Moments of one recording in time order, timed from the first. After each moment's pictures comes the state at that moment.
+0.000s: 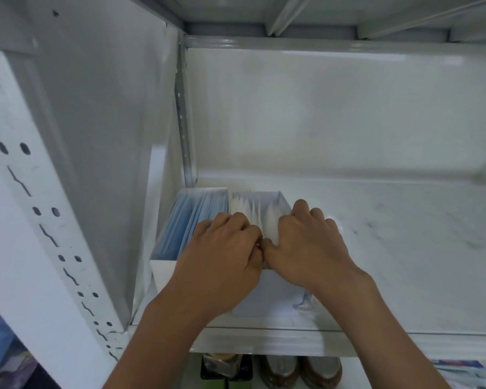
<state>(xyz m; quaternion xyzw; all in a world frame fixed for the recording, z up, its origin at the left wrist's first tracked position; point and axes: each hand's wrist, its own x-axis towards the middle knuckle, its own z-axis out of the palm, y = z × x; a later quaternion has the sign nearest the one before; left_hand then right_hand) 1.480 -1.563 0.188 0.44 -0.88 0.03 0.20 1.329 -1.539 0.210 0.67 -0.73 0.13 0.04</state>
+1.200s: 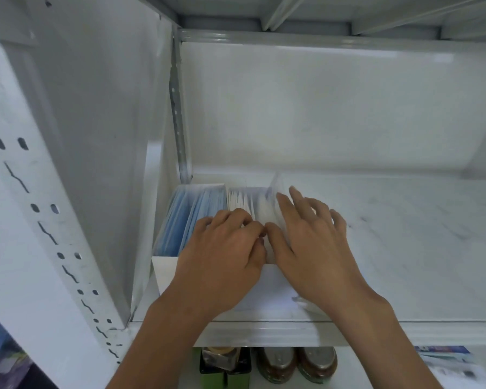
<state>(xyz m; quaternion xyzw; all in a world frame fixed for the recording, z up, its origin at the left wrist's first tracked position) 1.479 -1.557 0.187 0.43 -0.87 0.01 0.23 1.326 -1.519 0.196 0.67 -0.72 0.18 0.06</state>
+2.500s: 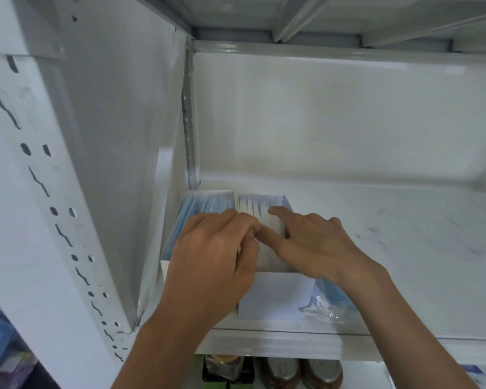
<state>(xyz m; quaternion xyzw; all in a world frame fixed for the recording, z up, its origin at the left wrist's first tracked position) 1.496 -1.548 0.191 0.37 -0.81 0.04 0.45 1.309 -1.561 0.205 0.71 -0.69 0.13 -0.02</state>
